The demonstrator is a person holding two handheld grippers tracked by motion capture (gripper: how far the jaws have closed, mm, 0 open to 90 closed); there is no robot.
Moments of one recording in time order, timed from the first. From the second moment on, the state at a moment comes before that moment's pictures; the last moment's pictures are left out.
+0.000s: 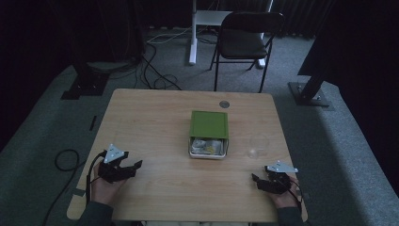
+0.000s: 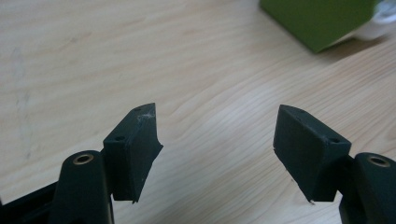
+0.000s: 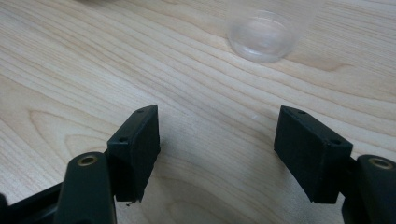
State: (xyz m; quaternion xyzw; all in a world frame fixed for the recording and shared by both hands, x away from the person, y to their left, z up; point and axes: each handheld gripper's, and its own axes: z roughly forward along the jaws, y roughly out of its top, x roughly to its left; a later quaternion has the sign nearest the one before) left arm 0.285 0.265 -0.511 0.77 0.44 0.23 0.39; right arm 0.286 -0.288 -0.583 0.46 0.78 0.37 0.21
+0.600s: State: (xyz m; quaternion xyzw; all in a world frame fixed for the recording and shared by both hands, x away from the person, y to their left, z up) left arm 0.286 0.225 -0.484 0.80 0.38 0.21 0.41; right arm 0.286 -0.288 -0.583 0.46 0.78 0.37 0.21
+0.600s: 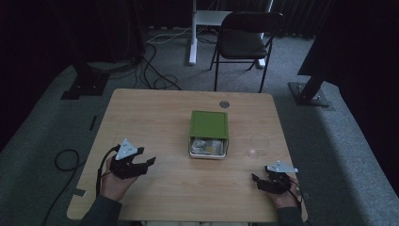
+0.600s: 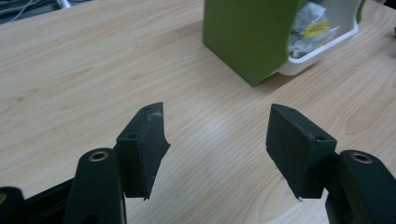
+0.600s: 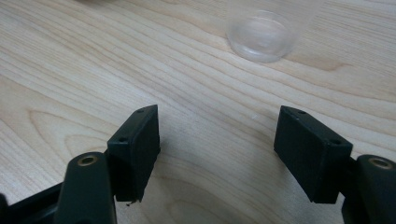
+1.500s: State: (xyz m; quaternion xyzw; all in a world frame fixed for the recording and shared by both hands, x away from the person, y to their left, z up) left arm 0.296 0.171 -0.458 0.82 0.31 0.20 0.43; right arm 0.286 -0.288 -0.583 0.46 0.78 0.37 0.21
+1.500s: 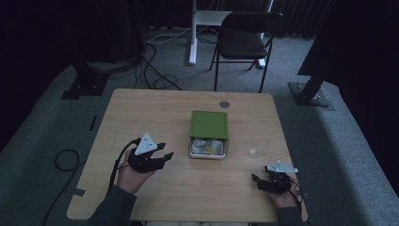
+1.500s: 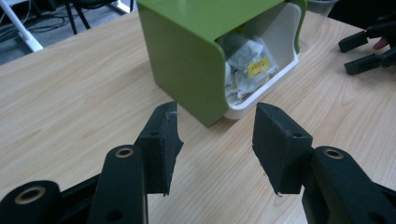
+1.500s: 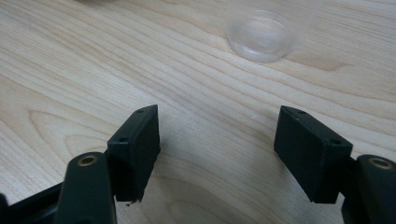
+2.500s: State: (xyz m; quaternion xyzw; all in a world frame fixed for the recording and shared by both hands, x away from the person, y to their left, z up) left arm 0.310 0.117 -0.438 0.83 0.26 0.19 0.45; right arm 0.286 -0.288 -0.583 0.46 0.78 0.37 0.21
